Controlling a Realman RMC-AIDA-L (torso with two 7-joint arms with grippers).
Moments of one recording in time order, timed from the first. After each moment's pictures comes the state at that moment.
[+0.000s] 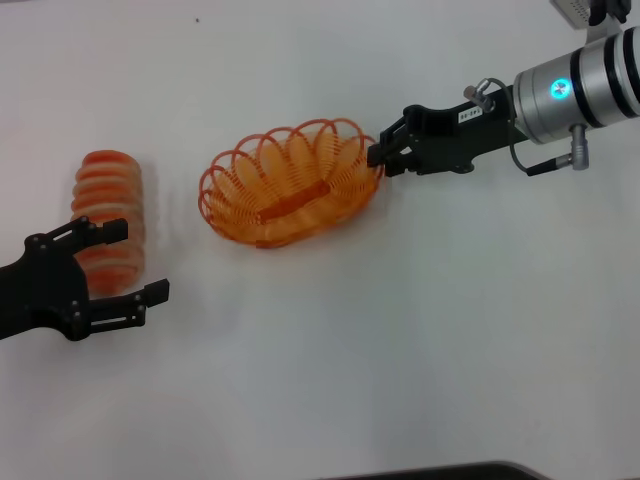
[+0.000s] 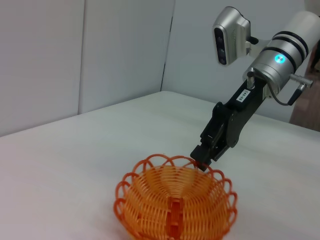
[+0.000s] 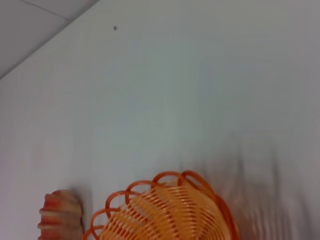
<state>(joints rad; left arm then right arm) -0.33 -2.14 0.54 0.73 2.13 1.67 -1.13 0.71 2.09 -0.88 -0.69 -2.33 -1.29 2.81</state>
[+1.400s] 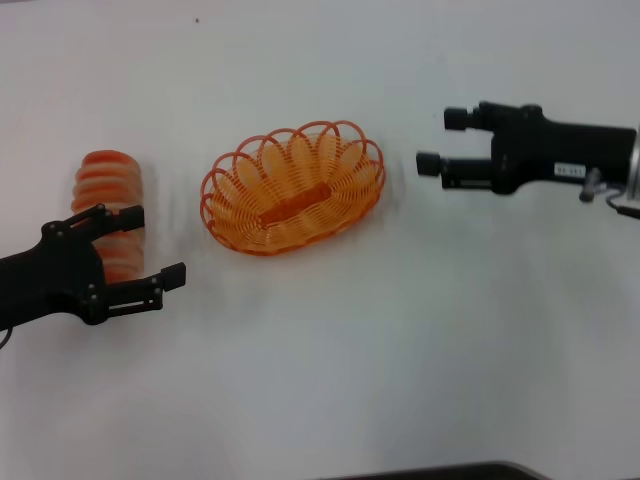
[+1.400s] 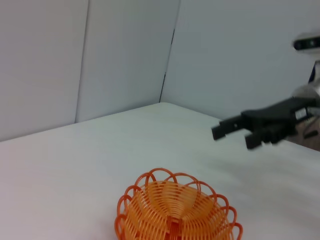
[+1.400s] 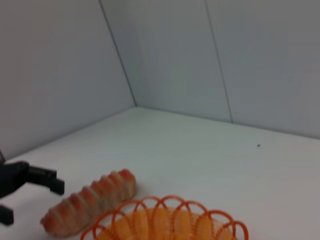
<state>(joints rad) -0.35 -2.15 0.53 0.71 2.12 1.67 -1.18 0.38 2.08 -0.77 -0.71 -1.88 -1.45 1.38</state>
